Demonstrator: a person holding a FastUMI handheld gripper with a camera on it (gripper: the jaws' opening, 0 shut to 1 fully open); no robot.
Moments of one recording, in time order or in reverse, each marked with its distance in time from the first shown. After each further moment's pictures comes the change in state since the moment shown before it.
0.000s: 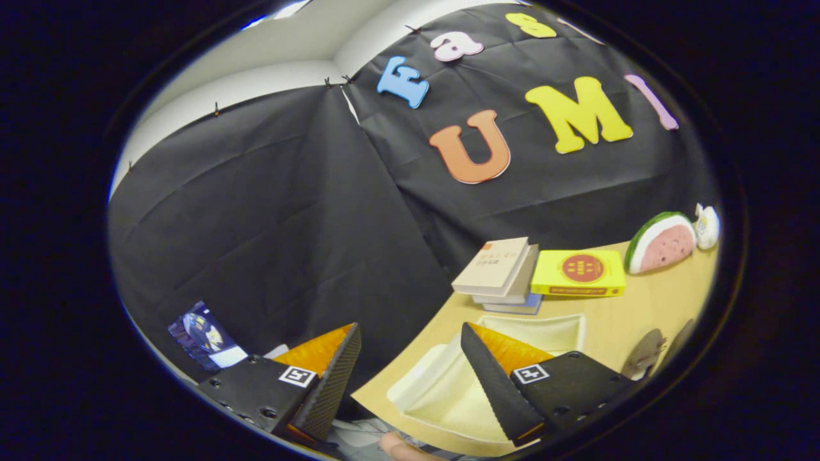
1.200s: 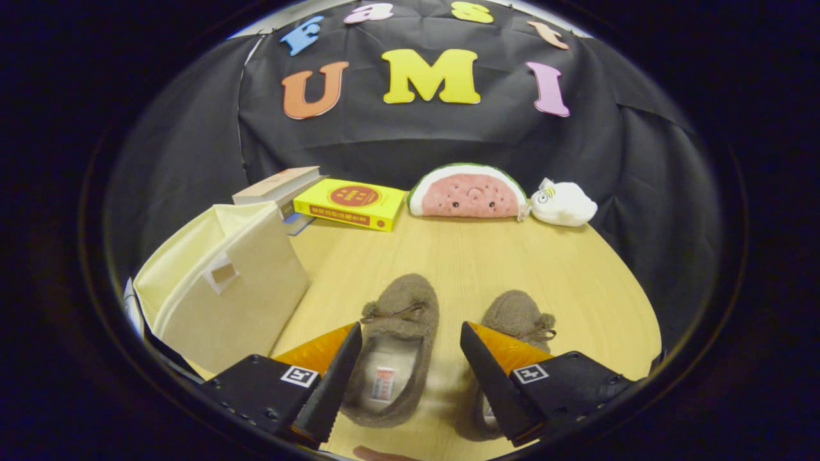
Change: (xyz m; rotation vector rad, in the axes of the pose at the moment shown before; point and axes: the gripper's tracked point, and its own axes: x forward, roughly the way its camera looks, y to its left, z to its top) arm -0.099 -0.341 -0.151 -0.063 0.204 -0.691
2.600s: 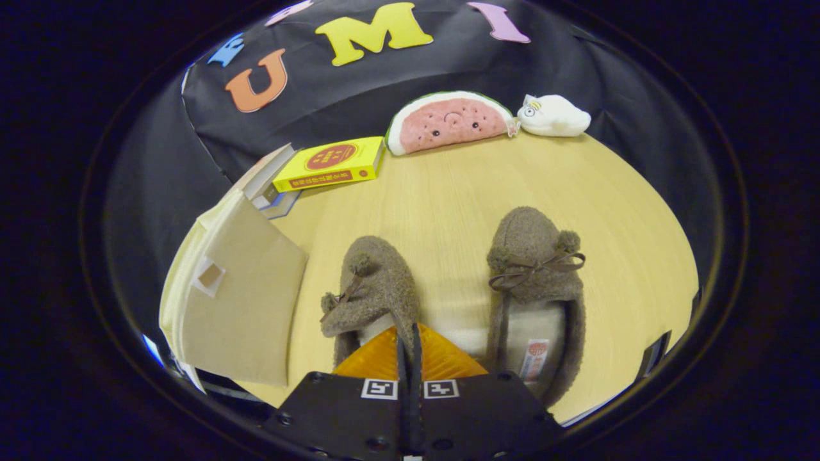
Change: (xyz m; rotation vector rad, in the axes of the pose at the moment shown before) arm -0.010 0.013 -0.033 0.298 0.268 0.127
